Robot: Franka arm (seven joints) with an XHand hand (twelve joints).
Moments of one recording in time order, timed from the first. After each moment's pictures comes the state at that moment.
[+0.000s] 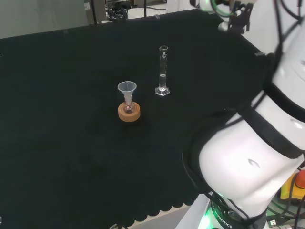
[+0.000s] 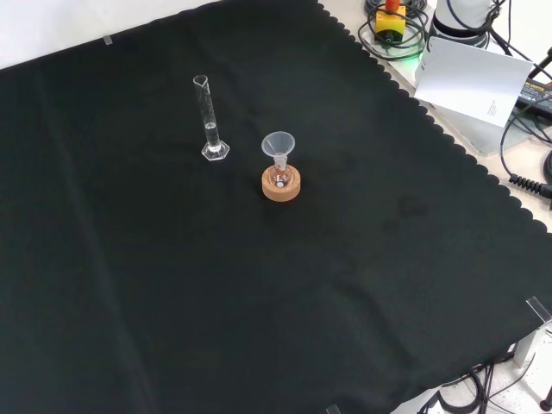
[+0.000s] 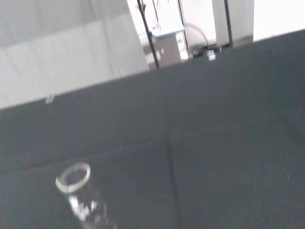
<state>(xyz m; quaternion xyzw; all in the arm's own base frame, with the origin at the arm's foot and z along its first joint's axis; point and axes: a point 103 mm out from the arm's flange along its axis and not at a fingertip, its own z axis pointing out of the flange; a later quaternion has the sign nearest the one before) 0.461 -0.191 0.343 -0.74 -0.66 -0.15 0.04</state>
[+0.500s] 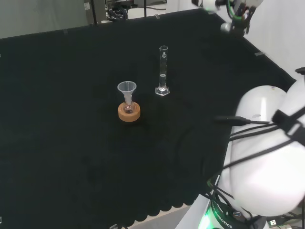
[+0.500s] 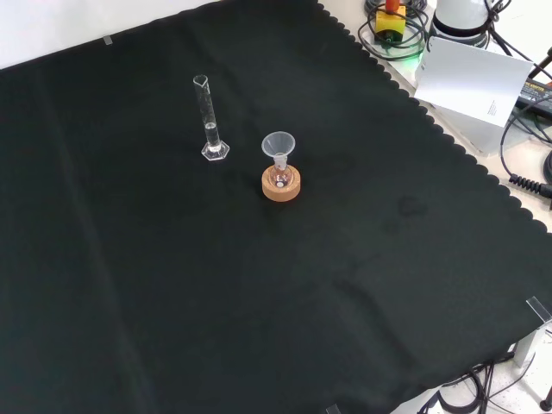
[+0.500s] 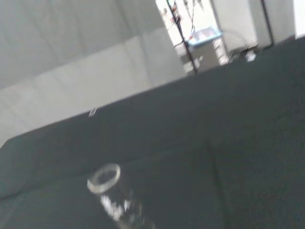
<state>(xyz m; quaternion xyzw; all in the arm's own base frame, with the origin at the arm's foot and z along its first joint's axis) 0.473 -0.189 0.306 -0.70 -0.68 -0.21 0.10</state>
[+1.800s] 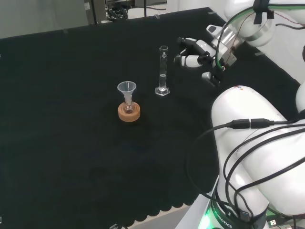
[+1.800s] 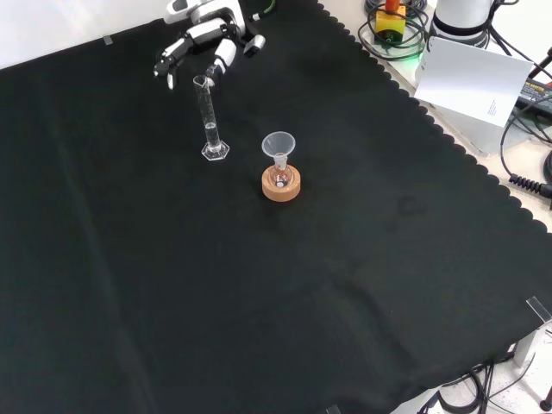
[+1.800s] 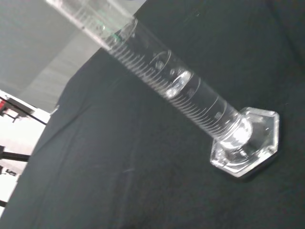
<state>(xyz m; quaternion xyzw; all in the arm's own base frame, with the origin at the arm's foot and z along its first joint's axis) 0.490 -0.149 0.125 -0.63 -0.67 -0.27 0.30</state>
